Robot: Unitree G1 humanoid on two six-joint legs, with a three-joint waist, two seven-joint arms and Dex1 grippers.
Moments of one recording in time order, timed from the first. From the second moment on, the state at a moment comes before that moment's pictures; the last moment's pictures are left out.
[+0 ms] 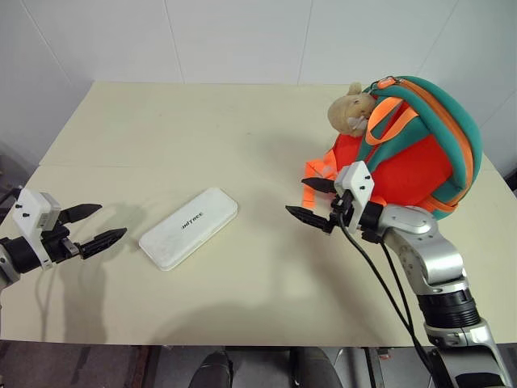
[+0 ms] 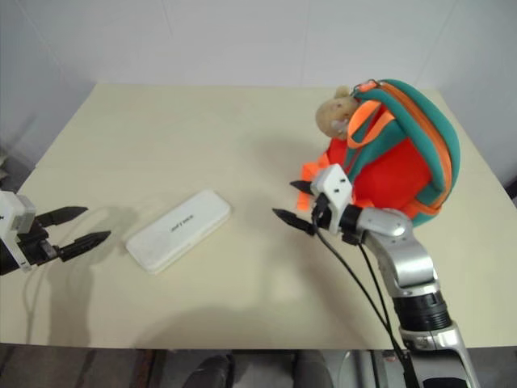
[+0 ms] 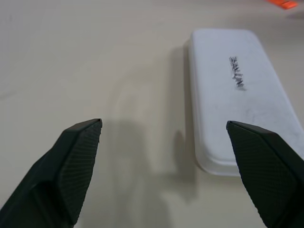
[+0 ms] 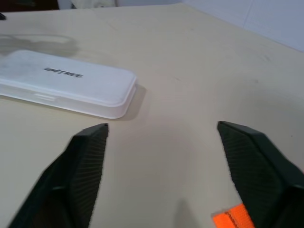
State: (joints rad) left arm -0.08 0.91 0.51 0.08 -0.48 0.37 -0.98; right arm -0.51 -0.47 0.07 -0.09 0.30 0.35 0.79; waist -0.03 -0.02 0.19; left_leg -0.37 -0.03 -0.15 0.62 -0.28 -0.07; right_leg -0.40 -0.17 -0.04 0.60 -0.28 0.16
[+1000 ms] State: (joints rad) left arm 0.21 0.85 0.74 -0.31 -0.61 0.96 -0.77; right arm -0.82 -0.18 0.25 0.49 0.04 0.17 0.71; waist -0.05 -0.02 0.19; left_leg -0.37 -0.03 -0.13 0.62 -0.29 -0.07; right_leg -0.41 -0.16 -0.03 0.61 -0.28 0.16
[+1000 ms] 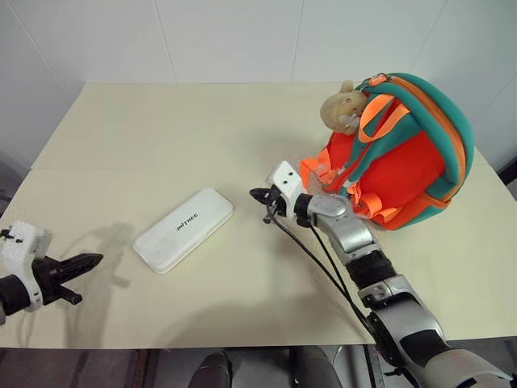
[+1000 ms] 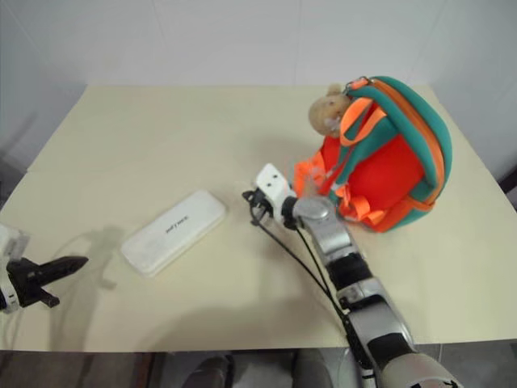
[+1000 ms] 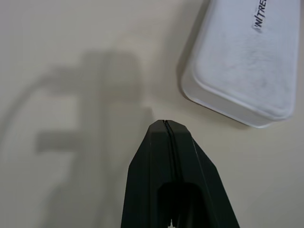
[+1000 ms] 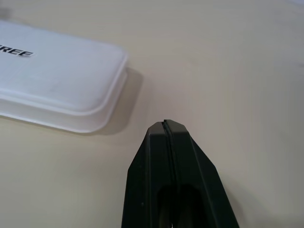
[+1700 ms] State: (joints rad) left arm 0.19 0.67 0.70 -0.42 -0.70 1.00 -0.59; right arm -0.97 -0.06 0.27 0.79 -0.04 0.00 0.68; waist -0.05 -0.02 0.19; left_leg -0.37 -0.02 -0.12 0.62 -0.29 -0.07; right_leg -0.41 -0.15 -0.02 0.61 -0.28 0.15
